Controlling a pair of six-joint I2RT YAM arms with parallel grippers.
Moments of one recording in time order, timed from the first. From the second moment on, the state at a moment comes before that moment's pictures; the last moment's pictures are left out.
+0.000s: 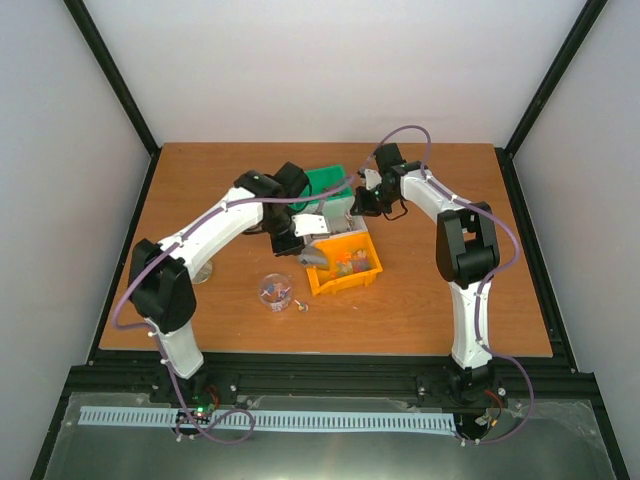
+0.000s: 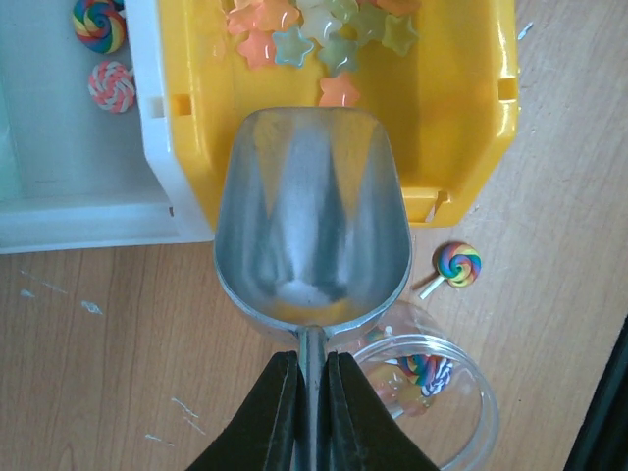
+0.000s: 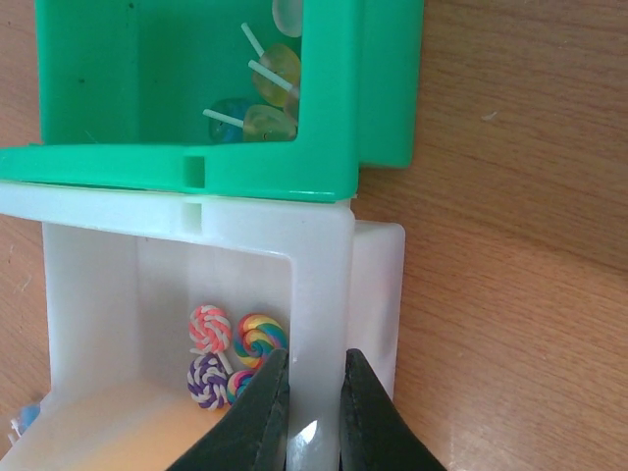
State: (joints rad) left arm -0.59 1.76 1.59 -1.20 0.20 0.71; right arm 0.32 2.19 1.77 -0.75 -0.49 0.18
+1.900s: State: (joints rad) left arm -0.52 1.74 1.07 -0.36 0.54 0.51; right arm 0.31 2.16 1.68 -0.63 -0.49 0.18
